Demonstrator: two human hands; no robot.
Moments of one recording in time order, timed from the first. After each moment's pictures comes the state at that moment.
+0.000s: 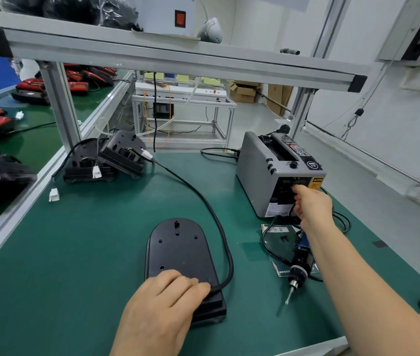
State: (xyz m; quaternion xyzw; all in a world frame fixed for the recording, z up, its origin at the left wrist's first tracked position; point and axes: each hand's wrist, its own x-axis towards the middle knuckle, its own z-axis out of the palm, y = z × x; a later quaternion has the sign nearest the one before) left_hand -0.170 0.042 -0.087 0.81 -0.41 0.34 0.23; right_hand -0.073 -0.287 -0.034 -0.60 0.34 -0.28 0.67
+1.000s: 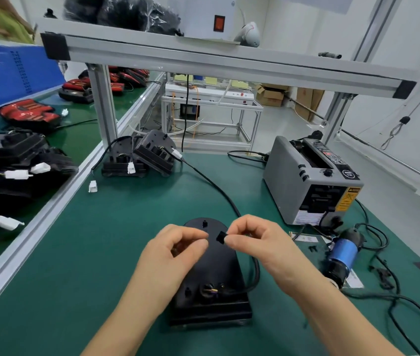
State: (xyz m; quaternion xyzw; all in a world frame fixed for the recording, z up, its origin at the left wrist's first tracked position) left_hand -0.146 0.056 -0.036 0.77 -0.09 0.05 0.63; right_hand -0.145 -0.128 -0.016 -0.79 -0.07 0.00 0.61
